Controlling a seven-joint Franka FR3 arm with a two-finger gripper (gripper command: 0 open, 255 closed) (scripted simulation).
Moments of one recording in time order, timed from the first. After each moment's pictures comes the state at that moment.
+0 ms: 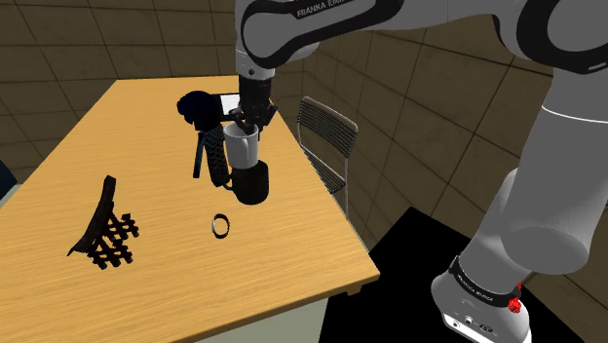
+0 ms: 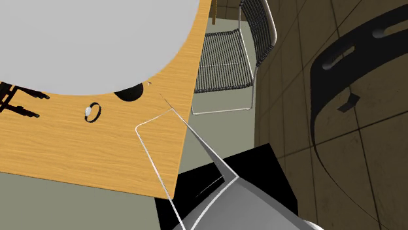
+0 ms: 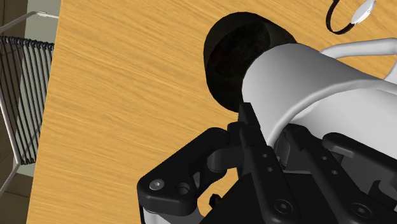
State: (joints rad) arm 0.16 0.16 0.17 -1.77 0.01 2.02 0.37
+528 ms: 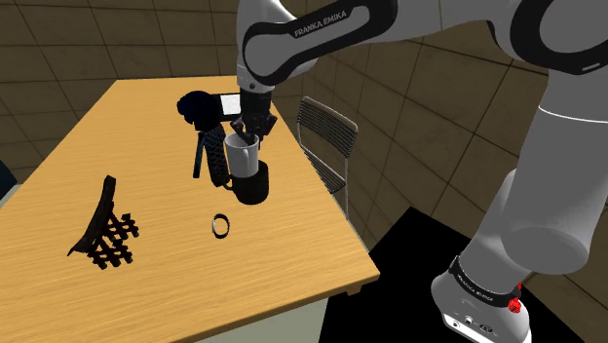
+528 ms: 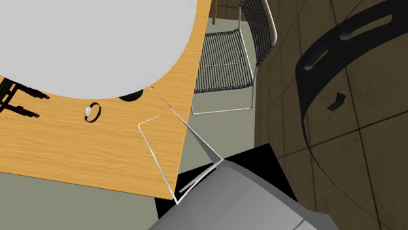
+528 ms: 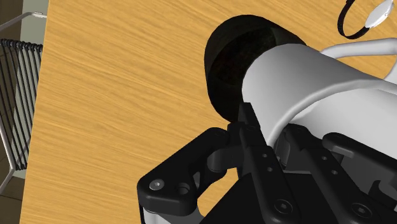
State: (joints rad) arm 0.16 0.18 0.17 -1.82 0.01 2.09 0.37
